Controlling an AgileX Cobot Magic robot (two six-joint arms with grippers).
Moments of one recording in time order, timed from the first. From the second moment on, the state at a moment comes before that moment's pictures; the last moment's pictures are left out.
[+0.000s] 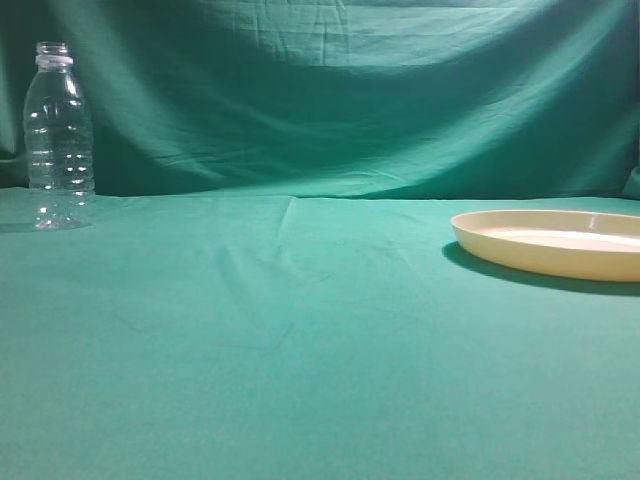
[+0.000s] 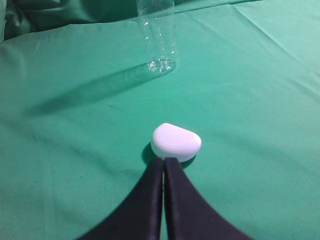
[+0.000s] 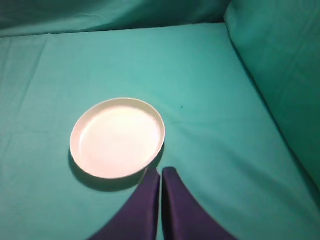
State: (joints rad) left arm 0.00 -0.02 0.02 -0.12 0.35 0.33; right arm 0.18 0.43 -0.90 -0.13 1.14 0.22
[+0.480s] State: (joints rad) left arm 0.00 -0.02 0.02 -0.12 0.35 0.33; right arm 0.18 0.08 -0.31 -0.15 0.61 0.14
